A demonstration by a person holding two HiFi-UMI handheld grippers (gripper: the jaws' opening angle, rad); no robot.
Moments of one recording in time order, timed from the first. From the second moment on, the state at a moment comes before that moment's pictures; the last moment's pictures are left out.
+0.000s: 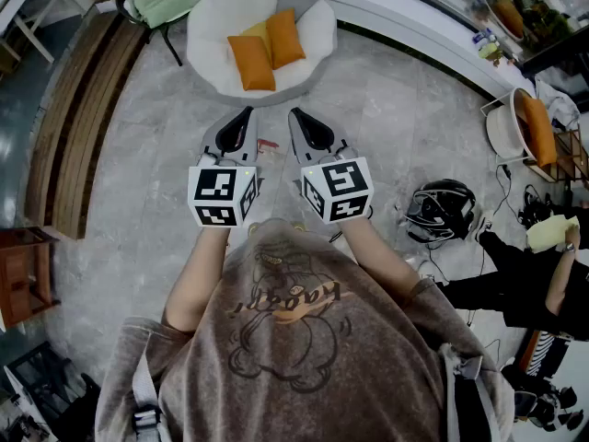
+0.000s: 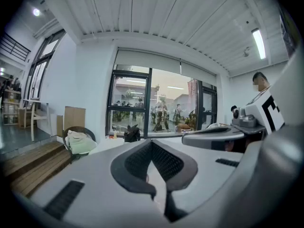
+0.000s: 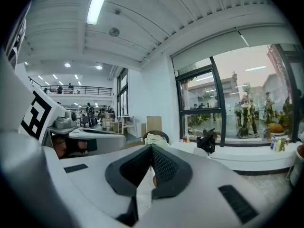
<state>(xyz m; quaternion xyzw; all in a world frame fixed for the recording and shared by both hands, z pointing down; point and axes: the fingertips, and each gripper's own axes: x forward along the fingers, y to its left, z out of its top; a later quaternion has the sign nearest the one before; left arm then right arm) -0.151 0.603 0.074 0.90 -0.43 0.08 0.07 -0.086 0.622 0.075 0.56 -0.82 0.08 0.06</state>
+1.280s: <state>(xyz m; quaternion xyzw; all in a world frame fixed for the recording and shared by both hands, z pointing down) -0.102 0.572 0.092 0.89 -0.44 0.10 0.06 -0.015 0.611 0.102 0.54 -0.83 0.09 0.06</state>
